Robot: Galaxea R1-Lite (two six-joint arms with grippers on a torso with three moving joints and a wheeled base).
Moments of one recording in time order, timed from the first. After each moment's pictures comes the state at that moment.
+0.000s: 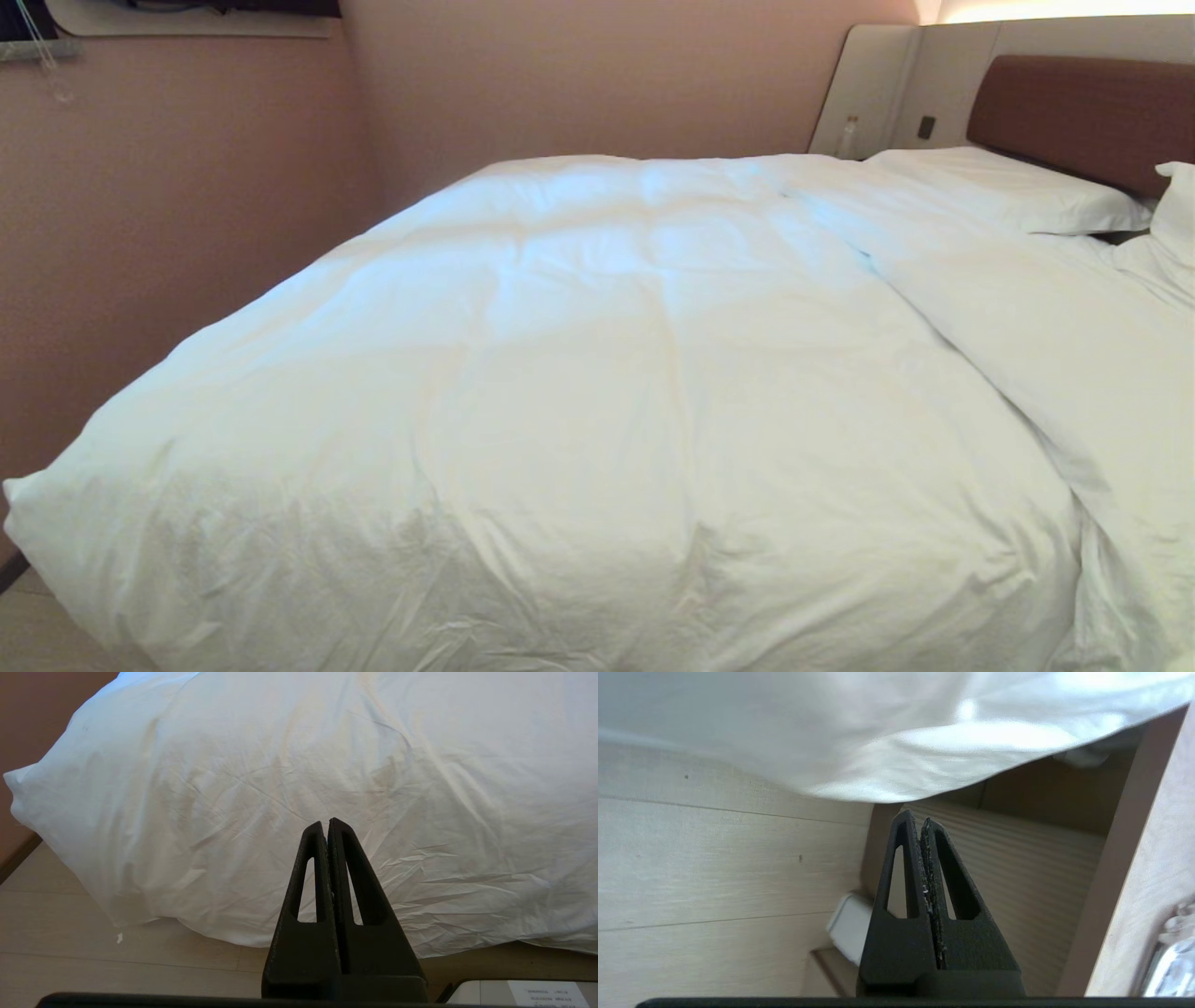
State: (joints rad) left arm -0.01 0.00 -0.02 0.05 0.00 0.03; right arm -1.46 2.19 -0.69 -0.61 0.49 -1.60
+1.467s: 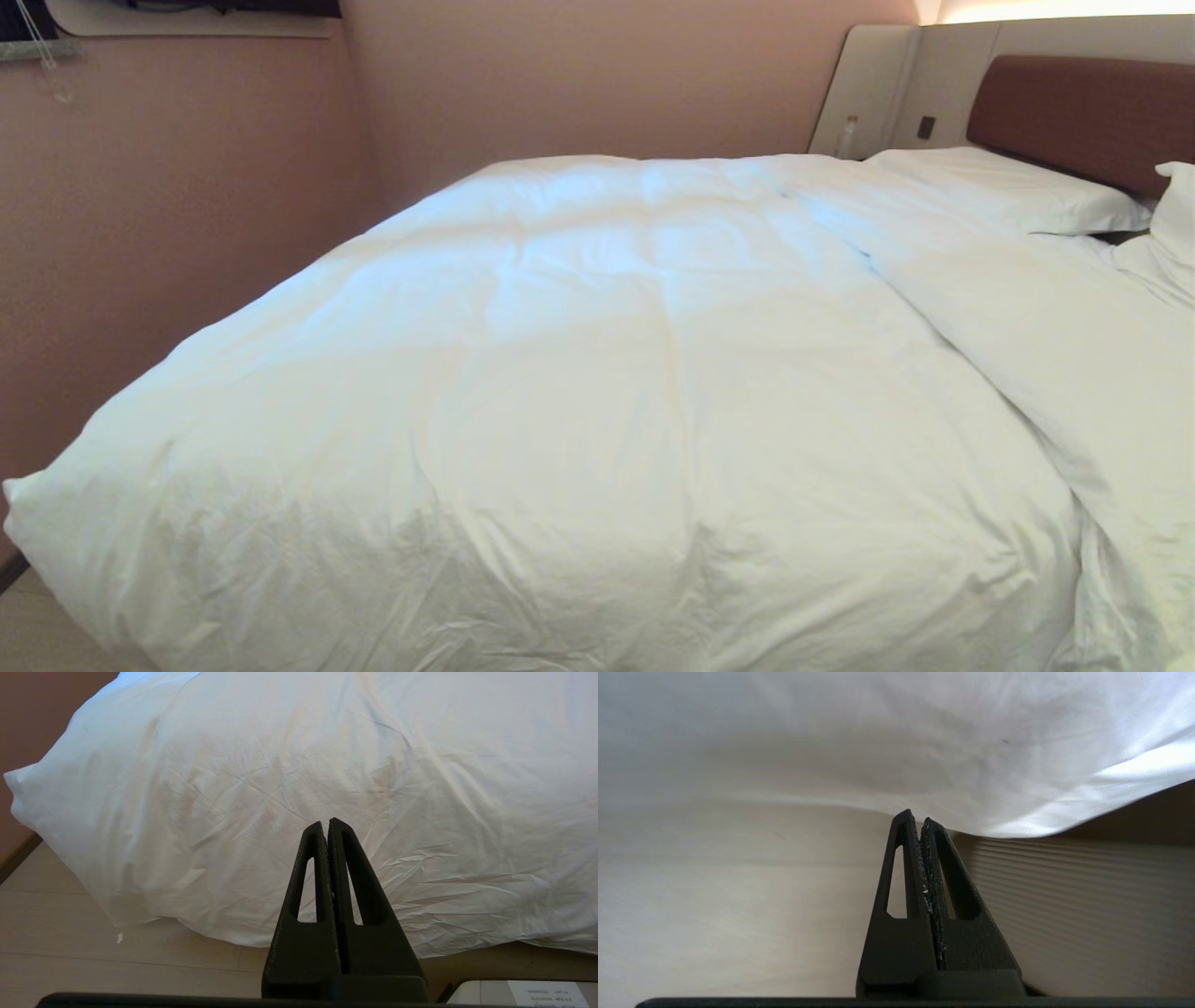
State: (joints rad) left arm 0.00 0.00 -0.02 0.05 0.00 0.03; right arm -1.47 2.46 -0.30 -1.24 0.64 -1.46
